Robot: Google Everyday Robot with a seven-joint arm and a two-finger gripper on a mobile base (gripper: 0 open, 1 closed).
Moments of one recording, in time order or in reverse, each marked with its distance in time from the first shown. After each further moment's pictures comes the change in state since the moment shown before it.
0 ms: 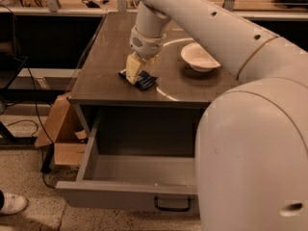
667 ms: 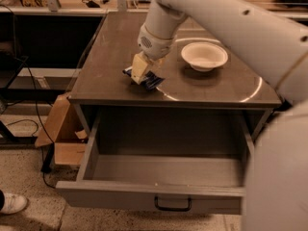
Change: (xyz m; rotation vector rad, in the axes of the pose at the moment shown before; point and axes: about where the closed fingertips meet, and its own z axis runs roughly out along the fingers) arm 0.024 0.012 -0.027 0.030 -0.094 0.023
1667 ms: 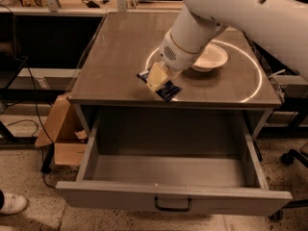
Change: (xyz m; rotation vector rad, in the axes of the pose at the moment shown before) arm 0.068 0.017 -0.044 0.060 -0.123 0.044
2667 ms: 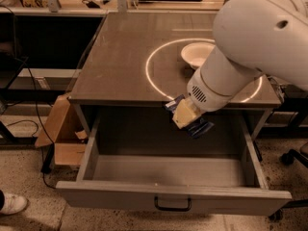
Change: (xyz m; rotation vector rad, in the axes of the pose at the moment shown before) arm 0.115 0.025 -0.025 0.104 0.064 0.103
